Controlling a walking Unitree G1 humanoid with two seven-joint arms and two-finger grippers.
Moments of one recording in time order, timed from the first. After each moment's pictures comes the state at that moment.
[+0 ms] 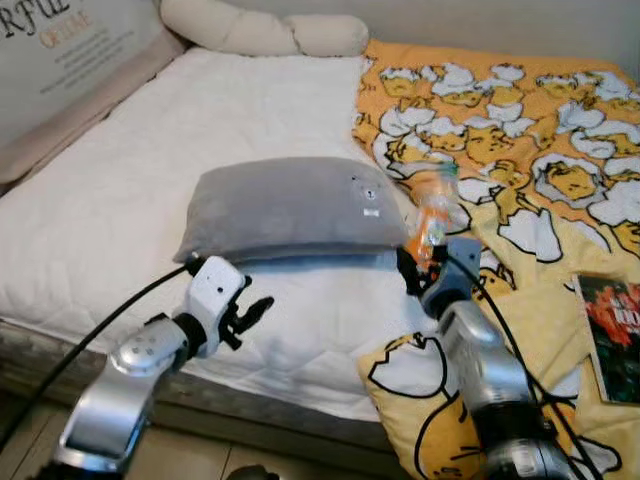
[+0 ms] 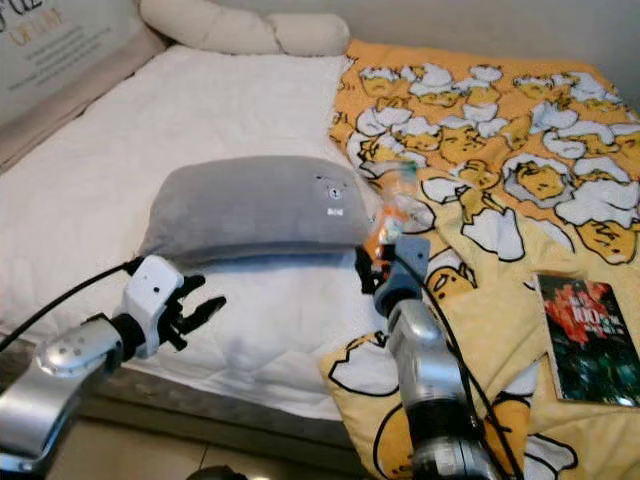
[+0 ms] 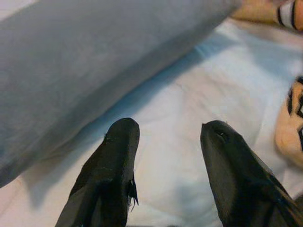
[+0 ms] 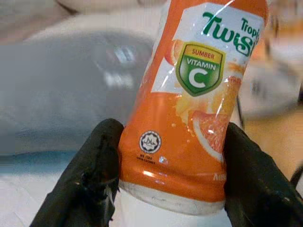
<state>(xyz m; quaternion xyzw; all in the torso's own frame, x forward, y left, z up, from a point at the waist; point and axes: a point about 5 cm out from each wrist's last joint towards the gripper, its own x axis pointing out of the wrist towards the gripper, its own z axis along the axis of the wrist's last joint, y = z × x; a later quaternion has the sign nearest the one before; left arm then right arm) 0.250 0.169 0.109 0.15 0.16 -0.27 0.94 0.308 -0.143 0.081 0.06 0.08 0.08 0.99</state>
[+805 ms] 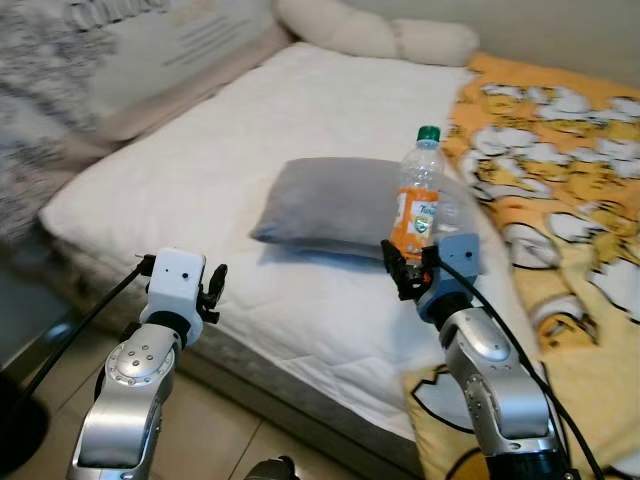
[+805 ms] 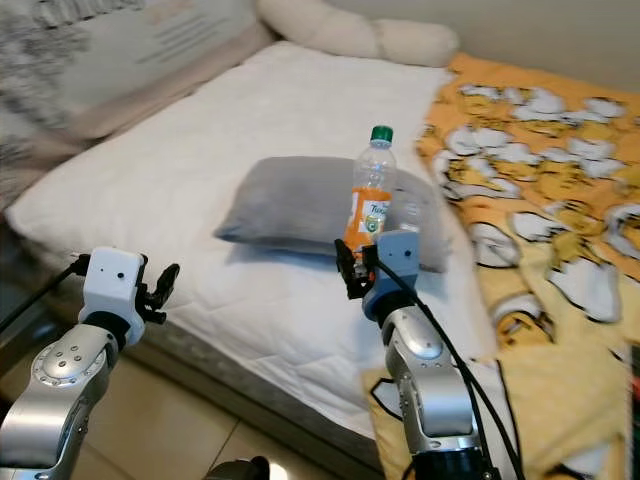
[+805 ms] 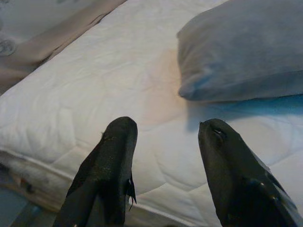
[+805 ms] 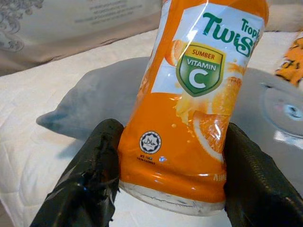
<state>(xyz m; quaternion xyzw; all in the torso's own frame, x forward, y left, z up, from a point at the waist) 0.252 0.189 0.111 0.11 0.11 -0.05 0.99 0.275 -0.126 0.113 0.03 0.06 0.12 0.99</state>
